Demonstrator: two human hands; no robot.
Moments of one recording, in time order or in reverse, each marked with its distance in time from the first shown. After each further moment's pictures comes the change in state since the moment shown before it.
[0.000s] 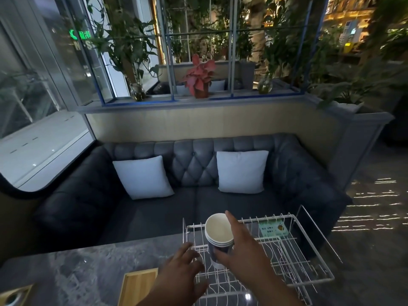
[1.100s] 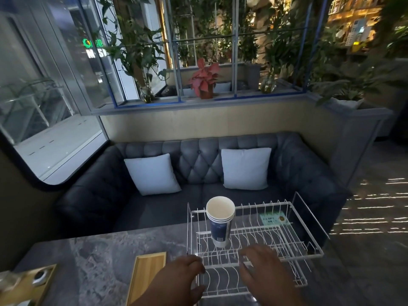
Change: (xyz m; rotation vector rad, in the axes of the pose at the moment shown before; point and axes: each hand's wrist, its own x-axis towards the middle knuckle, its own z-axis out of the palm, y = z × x) left_hand -0.067 0.040 -0.030 -0.183 -0.117 -0.091; right_hand -0.100 0.037 -0.029 -0.283 -0.005 -0.192
